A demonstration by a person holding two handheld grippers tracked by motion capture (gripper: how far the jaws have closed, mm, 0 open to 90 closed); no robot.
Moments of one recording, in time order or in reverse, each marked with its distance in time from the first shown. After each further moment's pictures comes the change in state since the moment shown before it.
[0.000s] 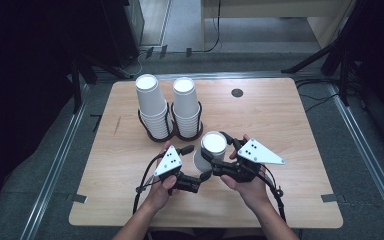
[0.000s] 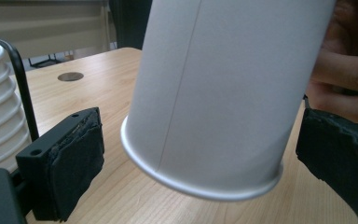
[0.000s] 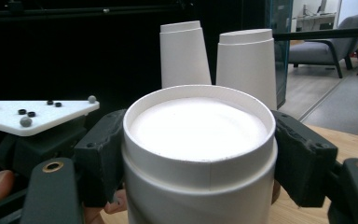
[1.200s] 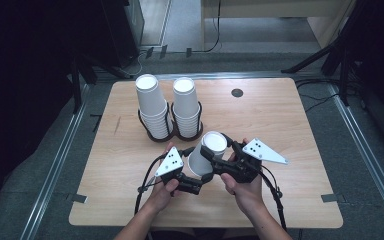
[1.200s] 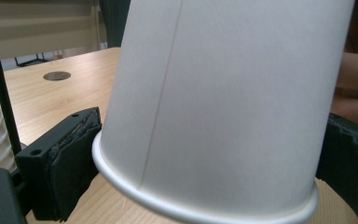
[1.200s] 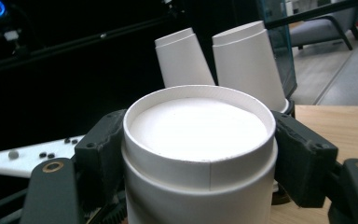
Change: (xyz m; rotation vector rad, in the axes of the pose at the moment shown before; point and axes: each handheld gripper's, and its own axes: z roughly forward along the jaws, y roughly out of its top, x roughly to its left) left arm -0.002 -0.004 0.003 -0.007 -0.032 -0.013; right arm 0.001 0.000 -0.002 -0.042 -0.015 0.224
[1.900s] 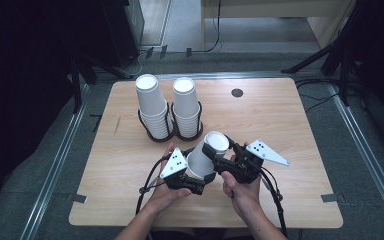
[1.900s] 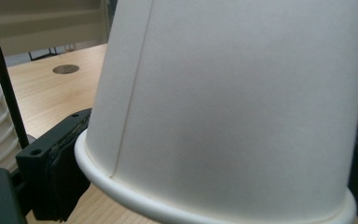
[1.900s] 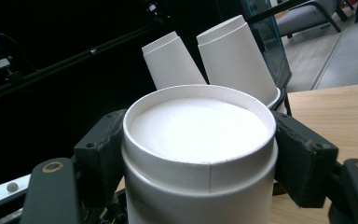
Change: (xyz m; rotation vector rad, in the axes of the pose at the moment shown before) left arm -0.006 -0.001 0.005 0.027 0.054 0.027; right arm 0.001 -0.003 -0.001 -0.015 -0.034 0.112
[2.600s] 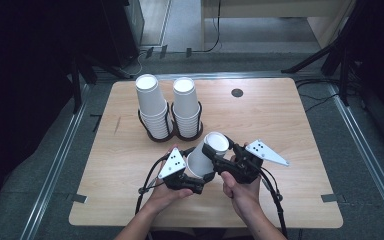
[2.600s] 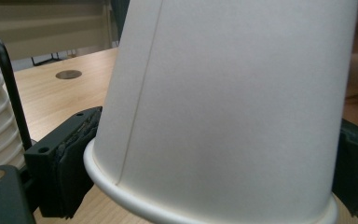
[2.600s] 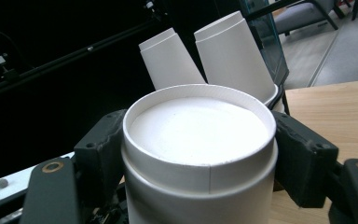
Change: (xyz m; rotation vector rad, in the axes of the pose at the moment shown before) left arm 0.001 0.001 -0.002 -0.016 -0.007 -0.010; right arm 0.000 -0.001 0.001 0.011 -0.011 -0.005
